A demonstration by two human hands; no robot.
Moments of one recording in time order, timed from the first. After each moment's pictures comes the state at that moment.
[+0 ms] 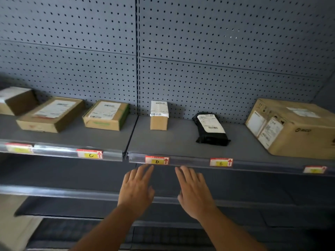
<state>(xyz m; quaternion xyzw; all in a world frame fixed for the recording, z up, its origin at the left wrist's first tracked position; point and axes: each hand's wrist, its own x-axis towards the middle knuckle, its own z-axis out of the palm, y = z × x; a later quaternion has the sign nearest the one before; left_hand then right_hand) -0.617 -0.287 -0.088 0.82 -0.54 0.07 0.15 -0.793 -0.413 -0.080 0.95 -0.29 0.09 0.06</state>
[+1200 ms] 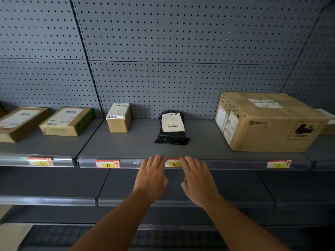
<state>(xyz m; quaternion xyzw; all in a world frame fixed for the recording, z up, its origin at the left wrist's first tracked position) -0.782 -0.453 -0.047 0.80 -0.58 0.11 0.10 -0.936 -0.560 -0.061 0.94 -0.29 0.14 0.05</state>
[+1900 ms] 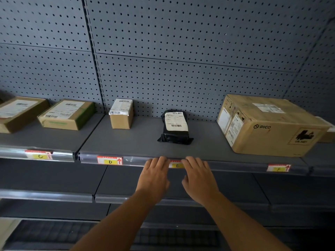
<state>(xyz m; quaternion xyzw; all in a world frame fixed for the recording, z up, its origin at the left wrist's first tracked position) -0.776 -0.448 -0.056 0.79 -0.59 0.11 0.09 -0.924 -0.555 -0.052 0.94 -0.30 0.16 0.05</state>
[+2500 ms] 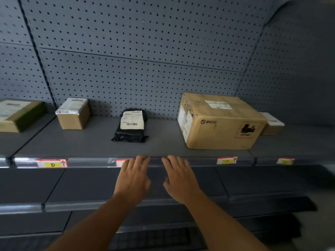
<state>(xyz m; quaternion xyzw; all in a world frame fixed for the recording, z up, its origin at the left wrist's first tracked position) -0.863 -0.497 -0.057 0.79 -0.59 0.14 0.12 -1.020 -0.600 -0.047 0.95 -0.28 0.15 0.07</state>
